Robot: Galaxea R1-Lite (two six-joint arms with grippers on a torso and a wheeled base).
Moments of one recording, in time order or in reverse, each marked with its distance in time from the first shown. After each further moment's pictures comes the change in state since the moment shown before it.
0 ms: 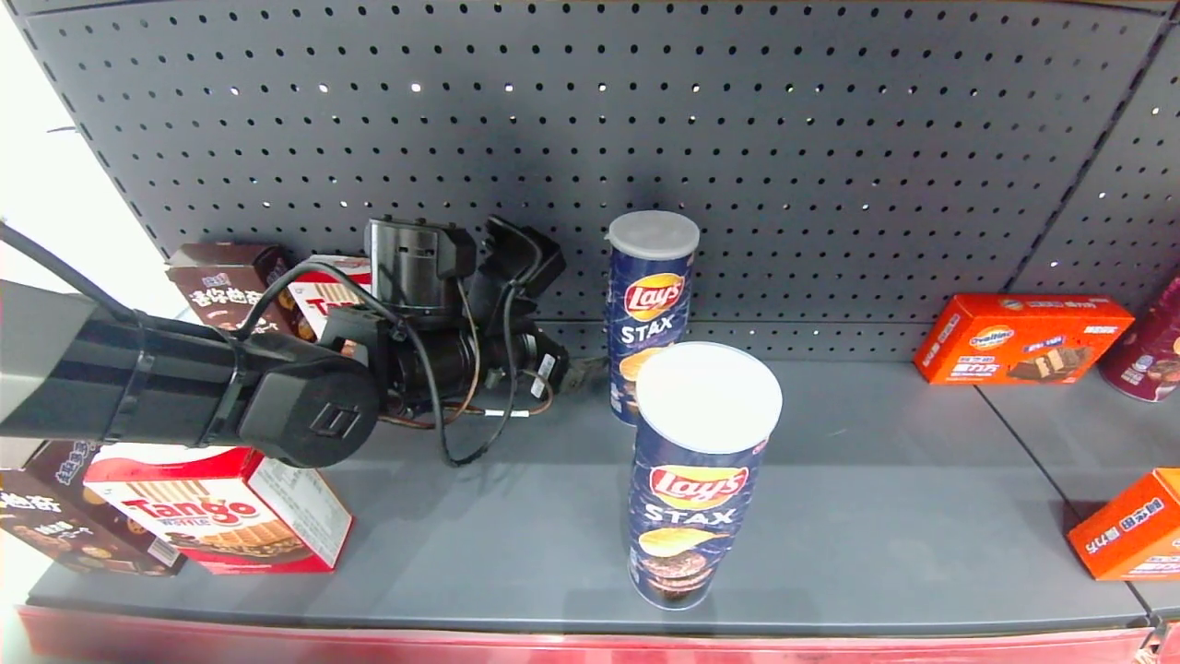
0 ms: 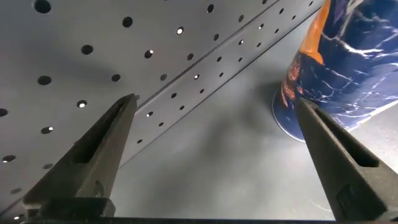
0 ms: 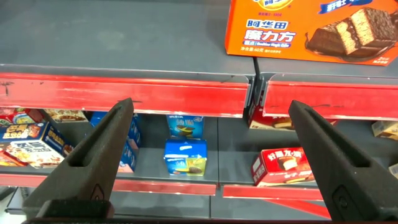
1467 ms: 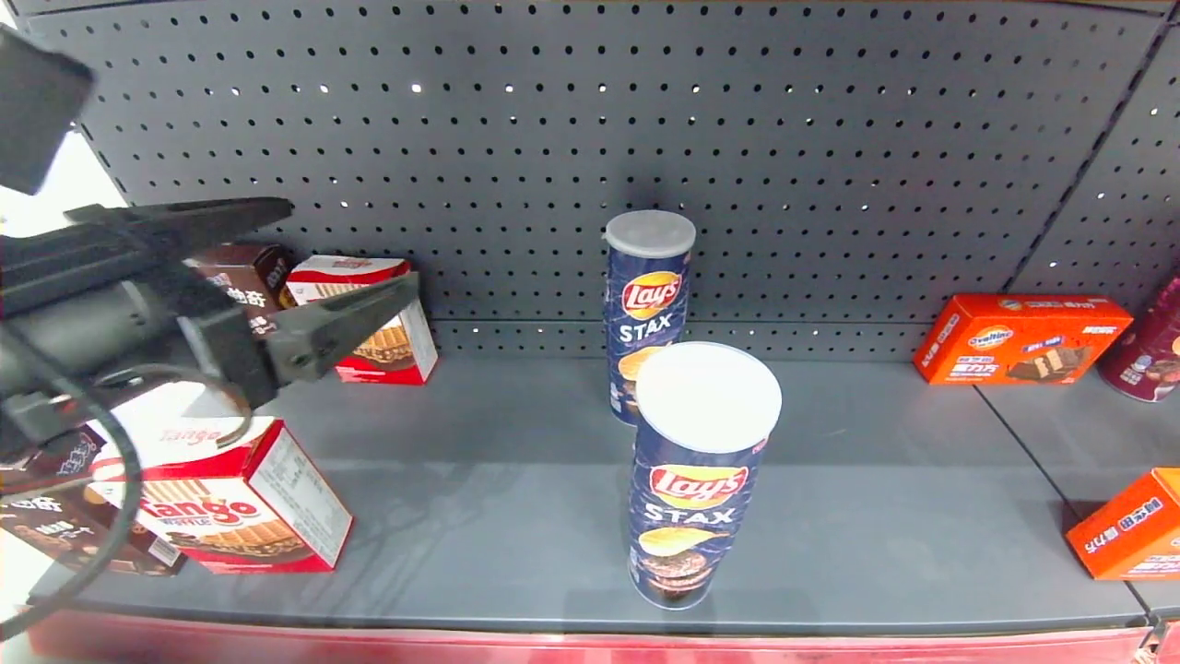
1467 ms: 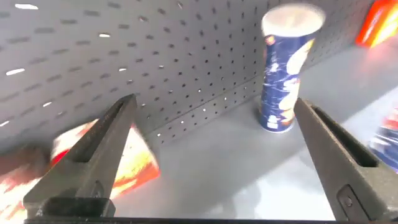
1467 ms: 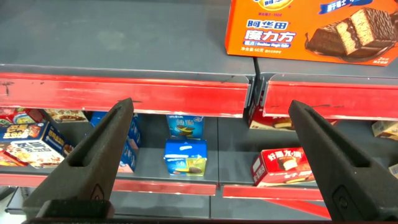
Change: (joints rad) left arm 0.008 -0.756 0.408 0.008 0.051 -0.087; right arm -0.001 0.000 0.000 0.000 0.000 0.000
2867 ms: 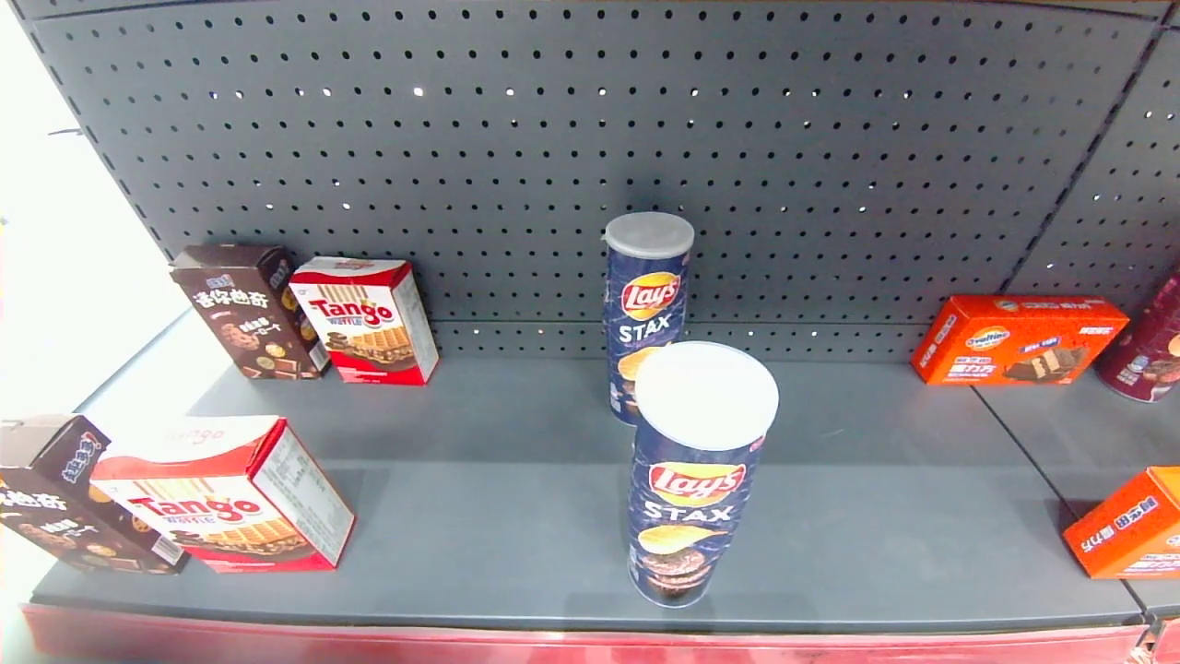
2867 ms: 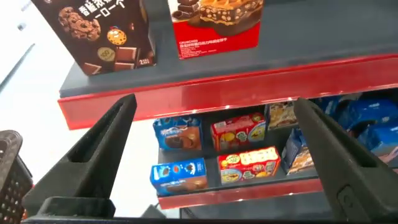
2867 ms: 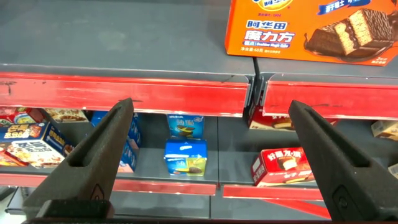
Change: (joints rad) left arm 0.456 -1.166 0.790 0.449 -0.044 -0.117; right arm 0.001 0.000 0.000 0.000 0.000 0.000
